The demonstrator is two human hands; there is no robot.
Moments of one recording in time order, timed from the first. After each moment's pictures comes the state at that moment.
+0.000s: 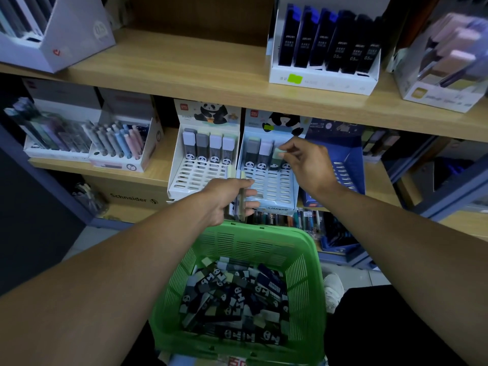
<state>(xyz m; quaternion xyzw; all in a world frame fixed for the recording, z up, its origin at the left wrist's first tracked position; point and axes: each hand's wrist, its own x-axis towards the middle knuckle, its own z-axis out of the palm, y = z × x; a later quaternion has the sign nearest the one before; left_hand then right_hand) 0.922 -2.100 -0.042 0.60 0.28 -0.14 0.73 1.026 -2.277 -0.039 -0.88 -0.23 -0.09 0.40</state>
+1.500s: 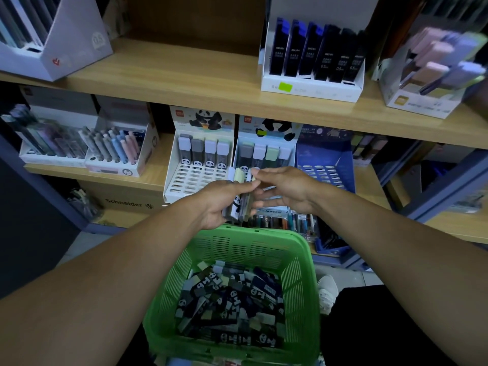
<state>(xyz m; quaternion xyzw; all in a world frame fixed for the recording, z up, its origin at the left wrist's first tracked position) 0.912 -2.102 -0.026 0.60 0.21 -0.19 0.74 0.988 -2.260 -0.017 -0.71 -0.03 0.35 0.61</state>
